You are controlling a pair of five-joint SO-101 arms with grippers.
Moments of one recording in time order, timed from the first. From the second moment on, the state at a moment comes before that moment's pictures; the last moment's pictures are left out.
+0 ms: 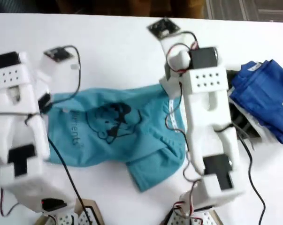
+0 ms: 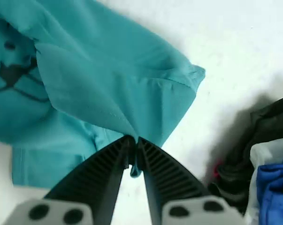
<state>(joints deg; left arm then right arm) -24.3 4.7 -5.9 101.6 -56.0 -12.8 0.7 -18.6 100.2 29.1</state>
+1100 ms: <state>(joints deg) -32.1 -21.9 15.3 101.6 -76.6 -26.5 -25.7 38.3 93.5 54.7</state>
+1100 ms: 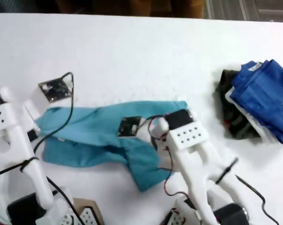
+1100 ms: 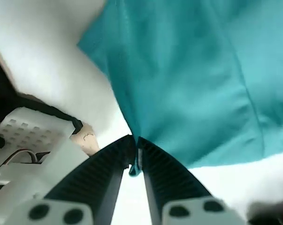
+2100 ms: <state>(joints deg) -30.2 -22.2 23.3 101.5 -76.4 -24.4 -17.7 38.9 99.7 61.9</state>
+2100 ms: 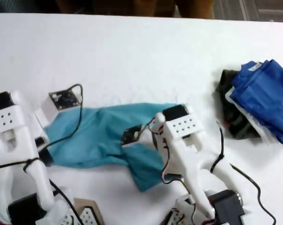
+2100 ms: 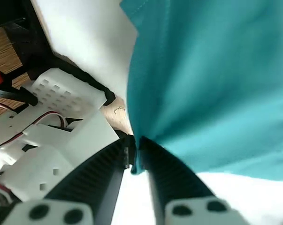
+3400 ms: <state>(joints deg) -22.5 24.4 -1.9 72.1 -38.2 -7.4 4.2 1.4 76.6 47.2</state>
